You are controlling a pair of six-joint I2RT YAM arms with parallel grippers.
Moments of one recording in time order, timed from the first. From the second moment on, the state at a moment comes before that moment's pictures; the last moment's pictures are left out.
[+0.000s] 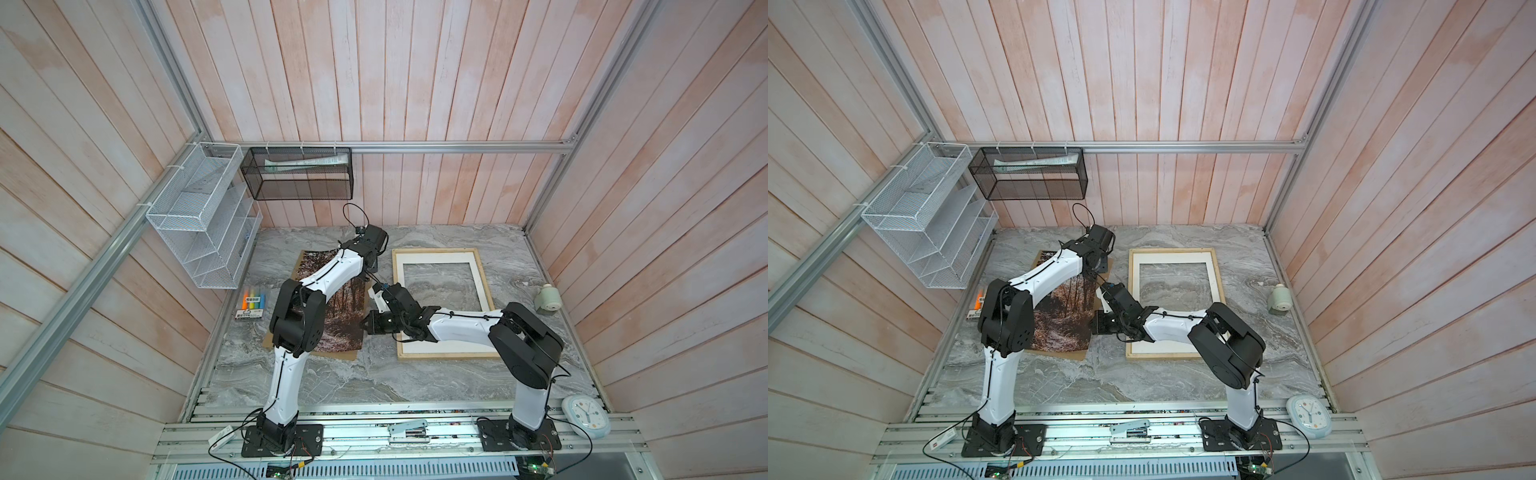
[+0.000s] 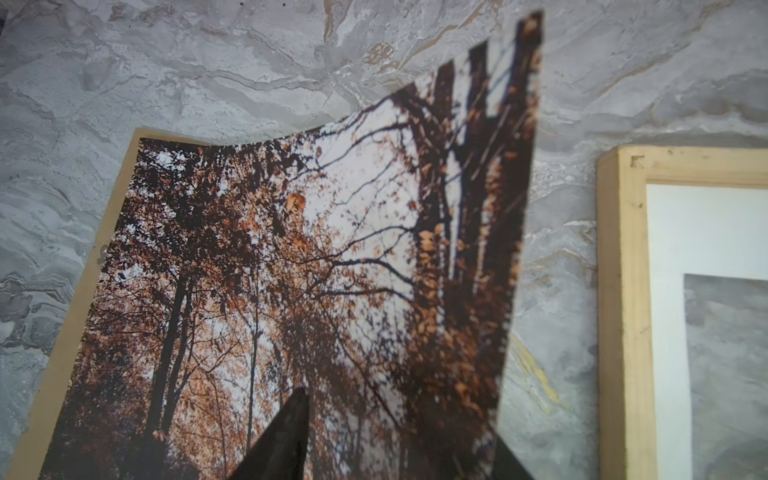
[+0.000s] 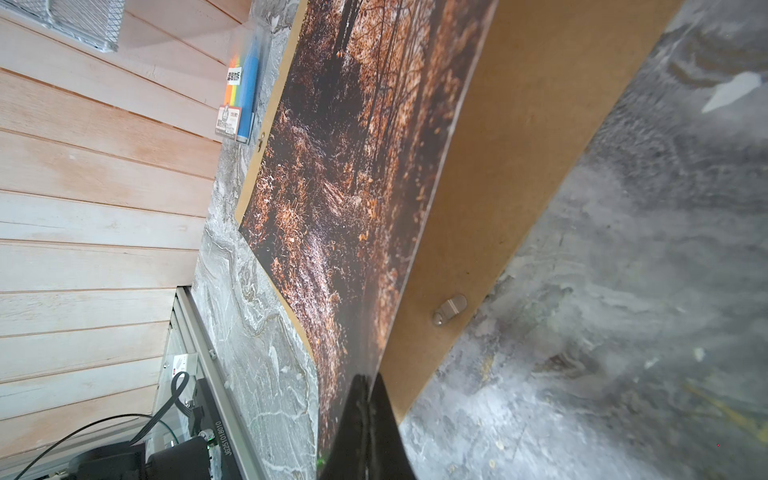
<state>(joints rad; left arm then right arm) -0.48 2.17 1.85 -0.73 -0.42 -0.43 0.90 1.89 1.09 0.12 -0.33 0.78</state>
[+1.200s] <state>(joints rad) -0.49 2.18 1.85 -0.72 -0.43 -0.43 0.91 1.88 1.09 0.09 -0.30 0.75</state>
